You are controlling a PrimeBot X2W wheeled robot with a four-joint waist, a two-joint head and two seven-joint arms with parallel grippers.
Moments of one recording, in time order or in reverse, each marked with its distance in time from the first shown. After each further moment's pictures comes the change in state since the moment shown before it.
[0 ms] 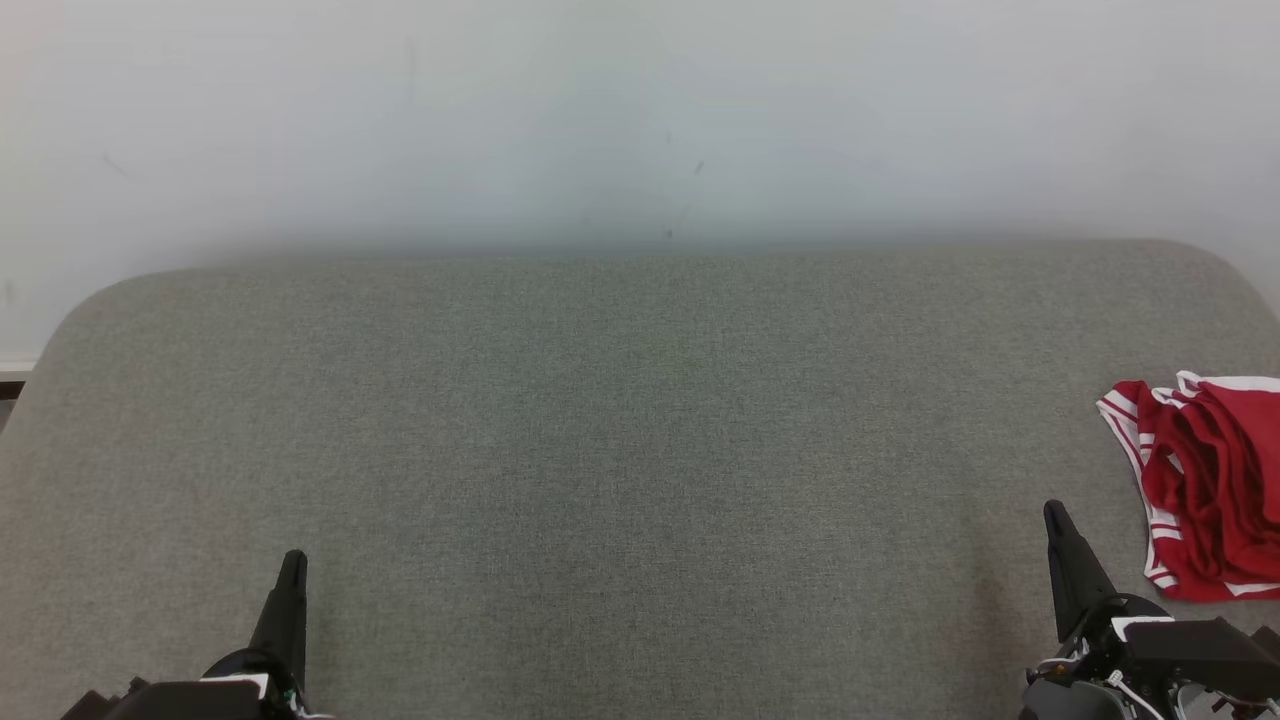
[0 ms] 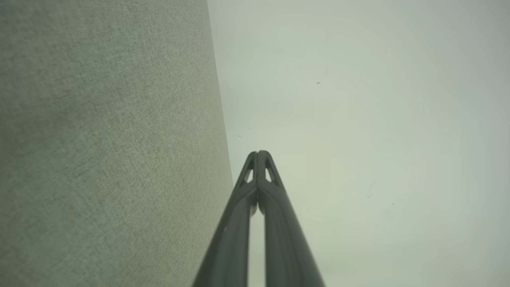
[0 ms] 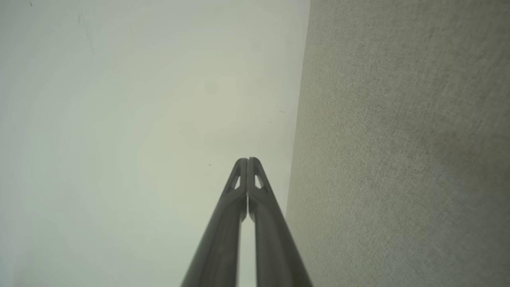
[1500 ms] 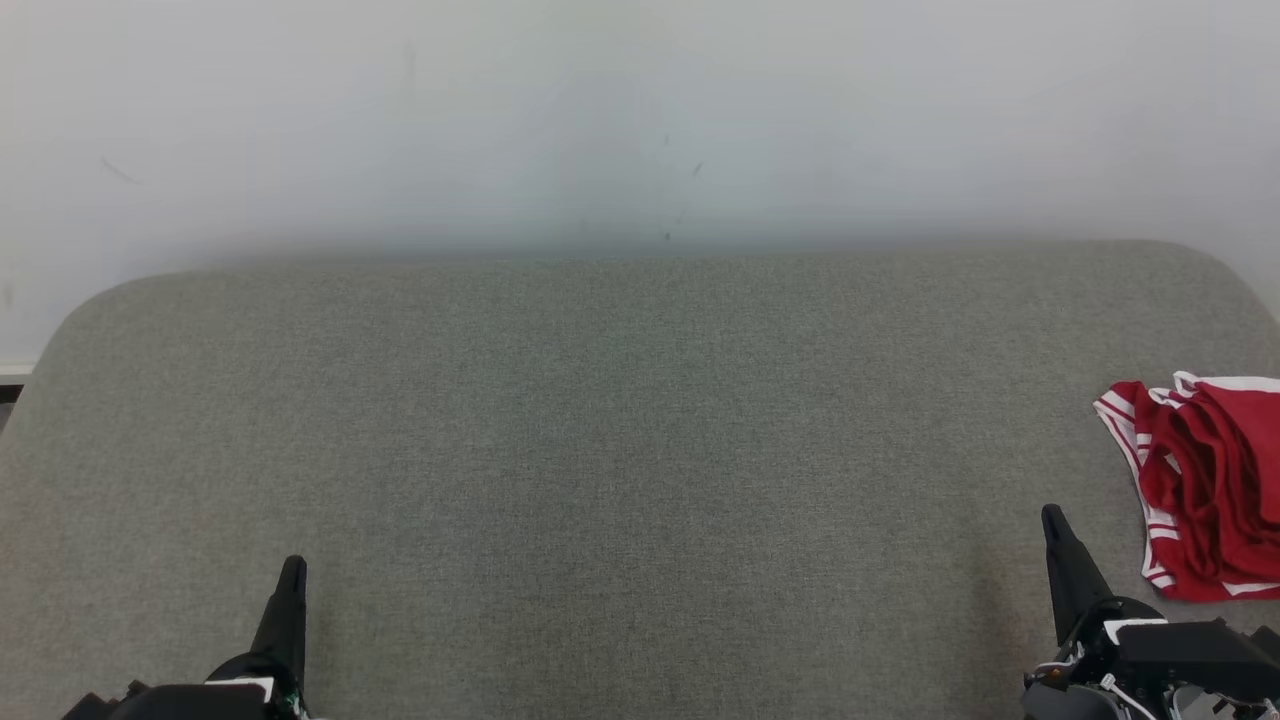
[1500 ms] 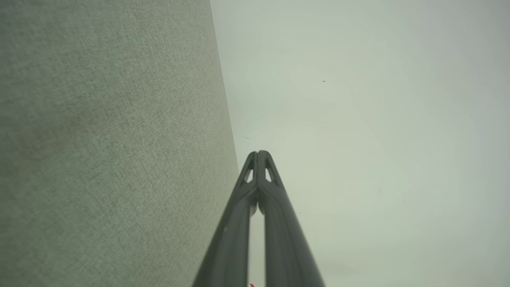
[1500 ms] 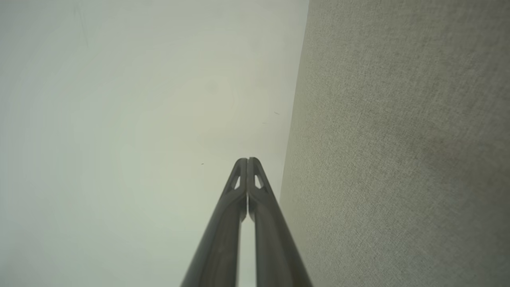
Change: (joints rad) left arm 0.009 -0.001 -0.001 0.002 0.049 0.005 -0.014; right arm 0.002 -0.002 0.007 0.009 -0.051 0.000 -0.011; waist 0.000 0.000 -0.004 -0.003
